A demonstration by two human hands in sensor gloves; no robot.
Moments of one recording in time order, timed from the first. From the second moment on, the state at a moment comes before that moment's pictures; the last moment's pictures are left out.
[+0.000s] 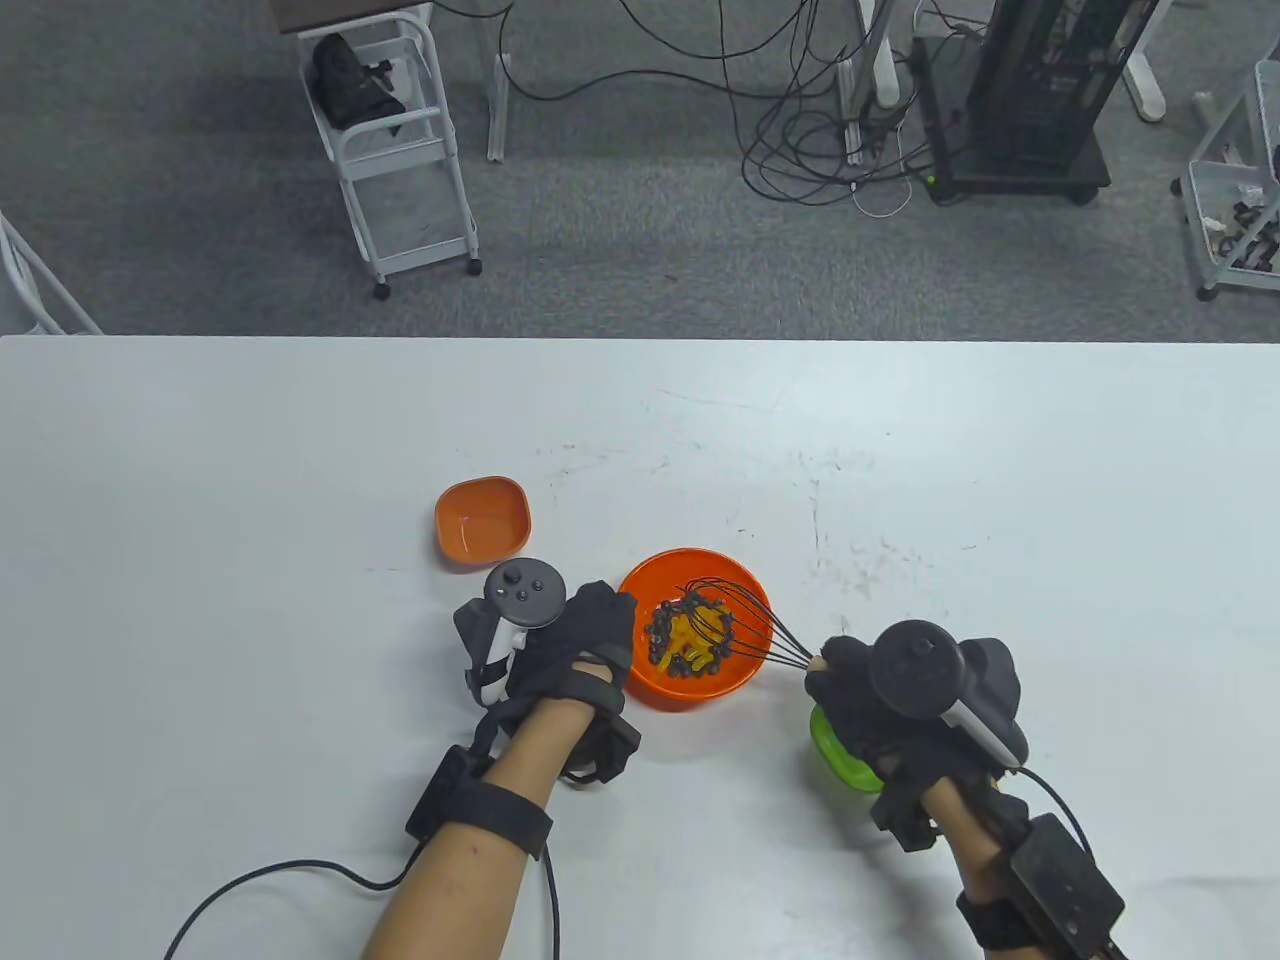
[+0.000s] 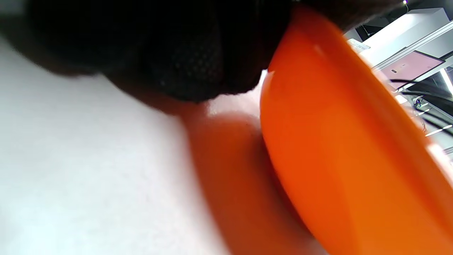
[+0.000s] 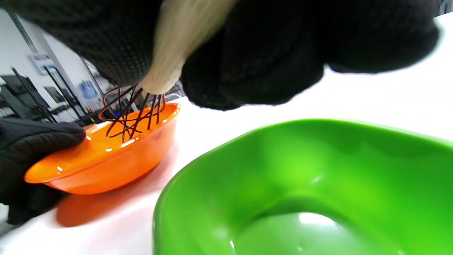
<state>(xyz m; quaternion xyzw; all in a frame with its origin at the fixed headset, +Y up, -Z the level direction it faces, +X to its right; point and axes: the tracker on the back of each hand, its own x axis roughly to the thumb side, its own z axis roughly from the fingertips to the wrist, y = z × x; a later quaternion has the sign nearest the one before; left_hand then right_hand) -0.127 -0.786 -0.288 -0.19 0.10 0.40 0.89 0.190 -0.699 -0.228 0.06 0.06 0.98 0.18</state>
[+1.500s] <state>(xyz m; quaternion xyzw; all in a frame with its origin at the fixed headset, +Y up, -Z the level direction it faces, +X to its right) -0.130 -0.793 -0.291 -0.21 0.09 0.43 0.87 0.156 -0.676 -0.236 0.06 0.10 0.99 0.12</state>
